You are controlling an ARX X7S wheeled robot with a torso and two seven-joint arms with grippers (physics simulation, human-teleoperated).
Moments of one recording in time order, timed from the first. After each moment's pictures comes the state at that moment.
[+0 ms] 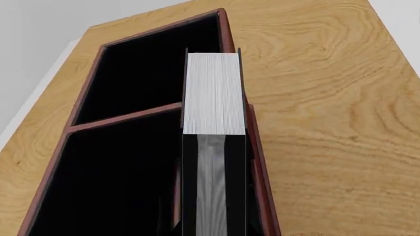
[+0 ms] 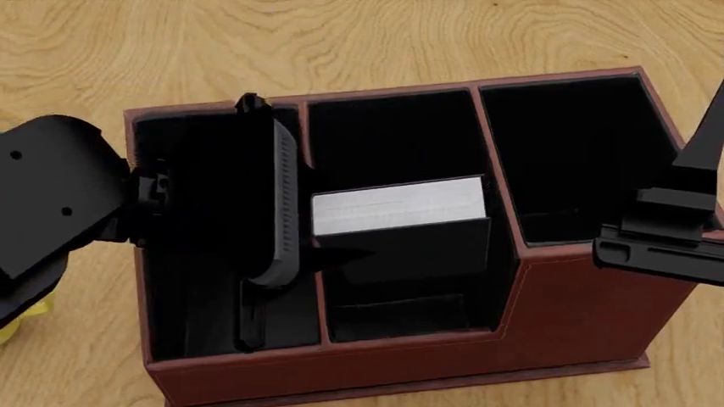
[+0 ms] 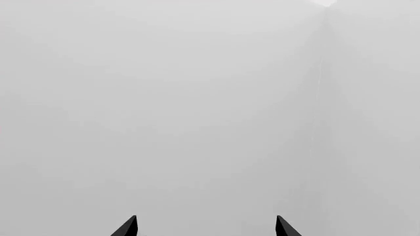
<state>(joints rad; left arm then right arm) -1.39 -0.38 1.08 -0.21 -0.51 -0.47 0.78 0.36 0.73 0.12 -0.86 0.62 0.57 0.61</state>
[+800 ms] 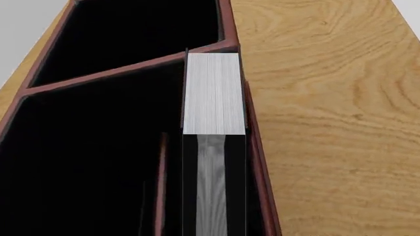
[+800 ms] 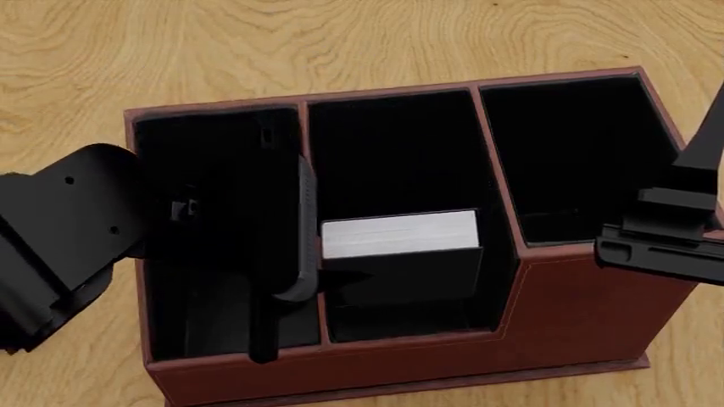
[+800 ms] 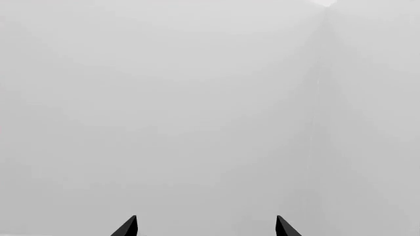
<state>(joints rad) -1.34 -0.30 1.13 -0.43 -0.44 -0.33 0.82 0.36 0.74 0.12 -0.85 0.62 0.57 0.62</state>
